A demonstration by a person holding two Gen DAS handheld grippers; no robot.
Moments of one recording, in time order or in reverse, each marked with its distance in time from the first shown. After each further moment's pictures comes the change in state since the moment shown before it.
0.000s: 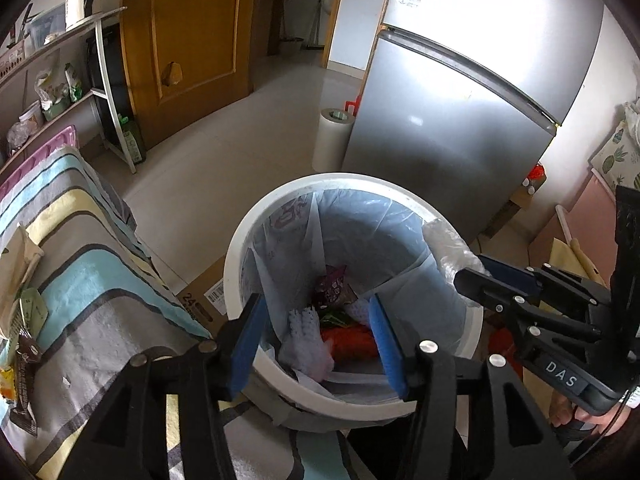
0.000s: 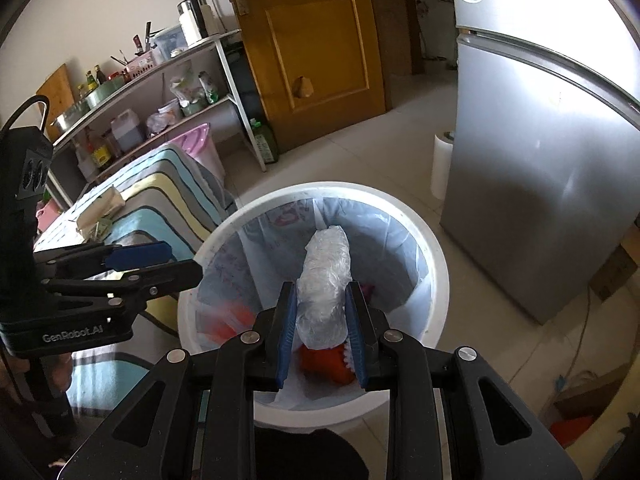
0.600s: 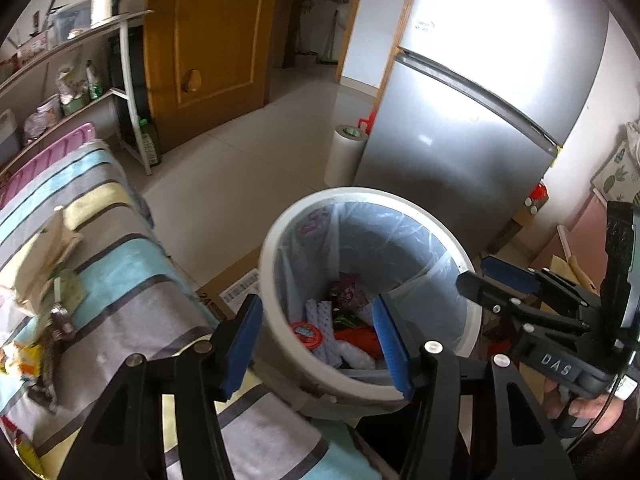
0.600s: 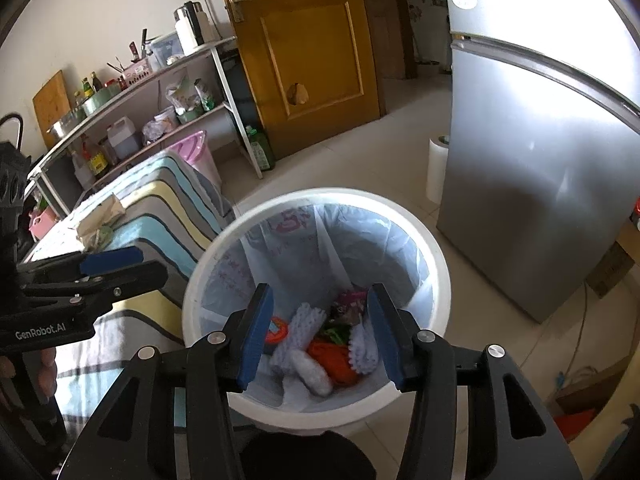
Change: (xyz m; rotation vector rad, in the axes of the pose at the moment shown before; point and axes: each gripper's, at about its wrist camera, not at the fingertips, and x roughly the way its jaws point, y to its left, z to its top) left arm -0.036 0.023 -0.012 -0.053 -0.065 0.019; right arm -0.011 0.011 0.002 0.014 -0.043 0.007
